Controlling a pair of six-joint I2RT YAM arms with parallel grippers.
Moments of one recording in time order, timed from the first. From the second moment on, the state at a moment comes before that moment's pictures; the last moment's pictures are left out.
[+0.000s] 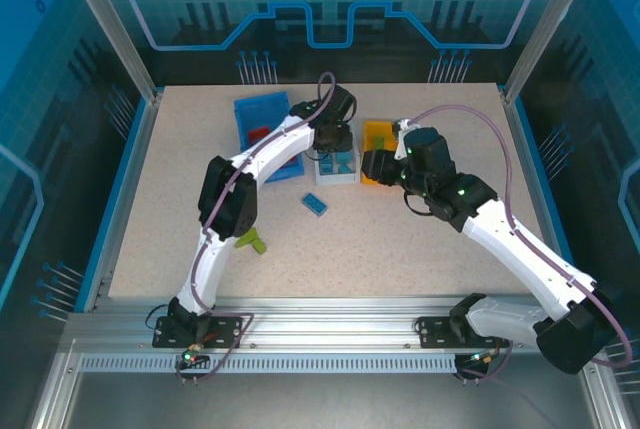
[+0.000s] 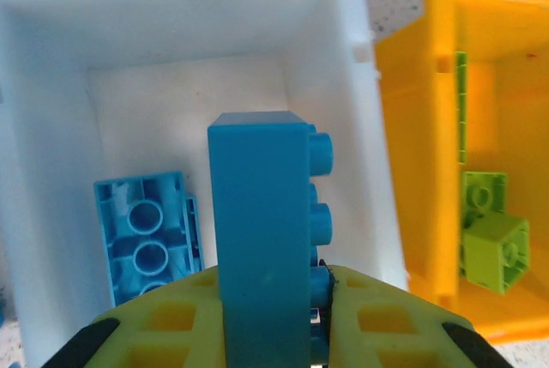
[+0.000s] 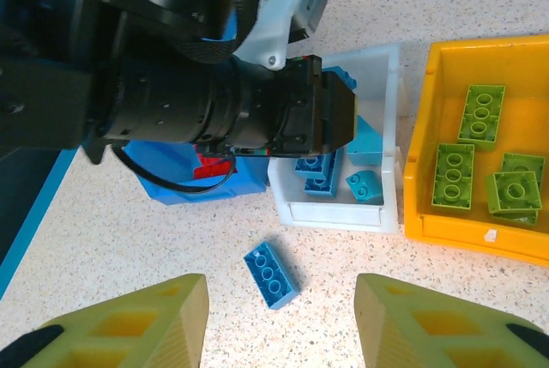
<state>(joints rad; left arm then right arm) -0.55 2.32 2.13 -0.86 -0.03 -0.60 0.57 1.15 1.07 -0.46 0.02 0.54</state>
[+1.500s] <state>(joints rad) -0.54 0.54 0.96 -1.20 -0.25 -1.04 1.13 2.16 1.66 -0.60 0.03 0.29</state>
